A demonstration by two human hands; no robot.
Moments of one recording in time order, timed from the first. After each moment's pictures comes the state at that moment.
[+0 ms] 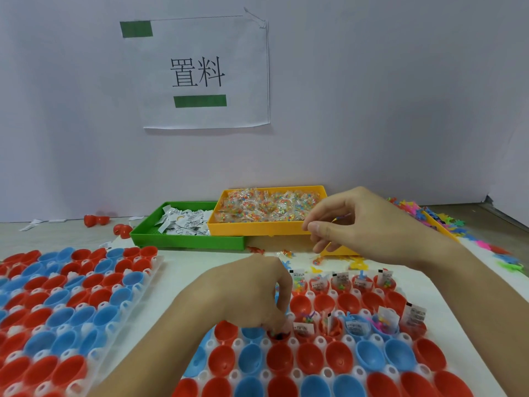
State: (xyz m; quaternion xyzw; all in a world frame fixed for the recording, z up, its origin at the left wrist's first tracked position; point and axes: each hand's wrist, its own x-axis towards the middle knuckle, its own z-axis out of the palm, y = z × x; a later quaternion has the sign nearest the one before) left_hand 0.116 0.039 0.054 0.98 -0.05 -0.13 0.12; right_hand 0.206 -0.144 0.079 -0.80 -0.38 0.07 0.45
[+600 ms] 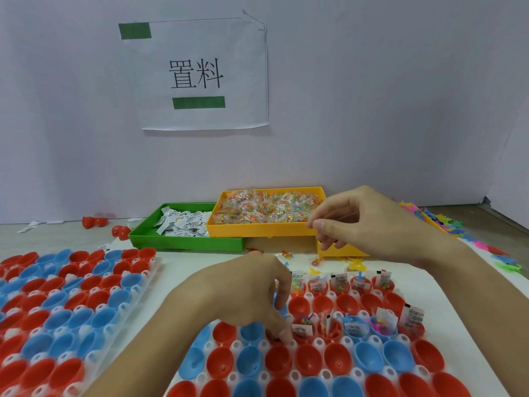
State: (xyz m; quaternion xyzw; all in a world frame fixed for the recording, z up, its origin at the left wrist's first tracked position) left_hand 0.117 0.045 0.056 0.98 -0.08 -0.11 0.15; right_hand 0.219 -0.151 0.075 -0.81 -0.39 0.06 0.43
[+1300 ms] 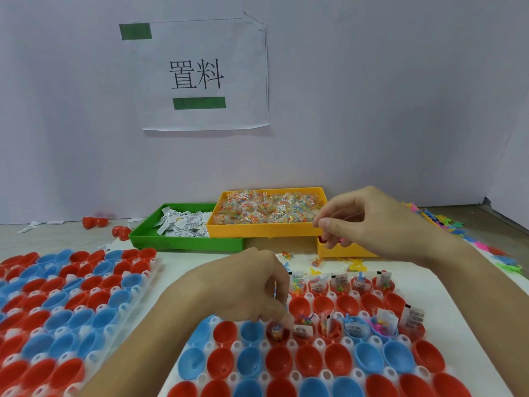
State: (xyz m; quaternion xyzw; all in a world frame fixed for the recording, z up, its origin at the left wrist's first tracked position) left_hand 0.119 0.049 0.059 0.97 -0.09 -0.12 0.19; right_hand 0.225 -0.155 0.072 -0.81 -0.38 0.05 0.44
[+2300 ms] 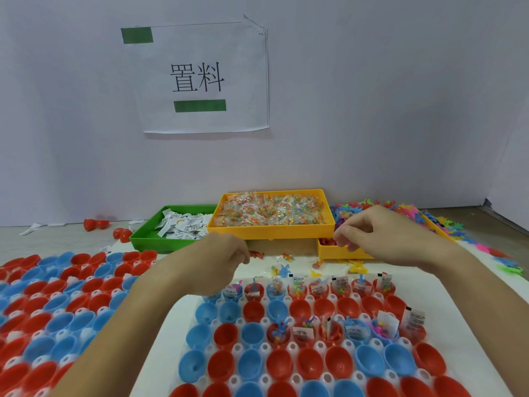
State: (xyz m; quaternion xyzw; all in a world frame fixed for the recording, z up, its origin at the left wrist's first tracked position) left_hand 0.127 0.092 0.060 0.99 0.01 -0.03 0.10; right_hand 0.246 -0.168 0.054 -0.90 -0.28 0.05 0.32
